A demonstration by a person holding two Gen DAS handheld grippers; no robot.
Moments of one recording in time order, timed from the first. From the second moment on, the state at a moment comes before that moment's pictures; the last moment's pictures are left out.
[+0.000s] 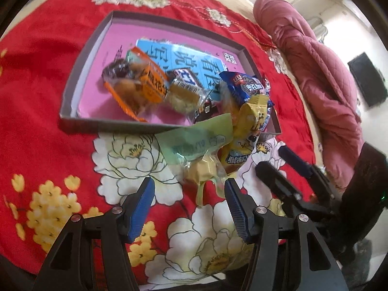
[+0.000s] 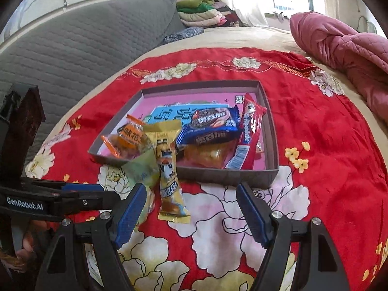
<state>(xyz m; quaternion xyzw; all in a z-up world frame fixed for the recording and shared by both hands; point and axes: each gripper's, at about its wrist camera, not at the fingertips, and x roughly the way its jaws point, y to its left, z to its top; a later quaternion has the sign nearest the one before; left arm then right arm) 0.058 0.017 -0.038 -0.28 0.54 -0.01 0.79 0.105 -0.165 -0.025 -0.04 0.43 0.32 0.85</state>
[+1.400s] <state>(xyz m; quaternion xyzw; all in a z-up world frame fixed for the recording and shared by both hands) 0.091 0.001 -0.068 -0.31 0.55 -0.01 0.77 0.118 -0.167 -0.028 -0.02 0.43 0.35 0.83</state>
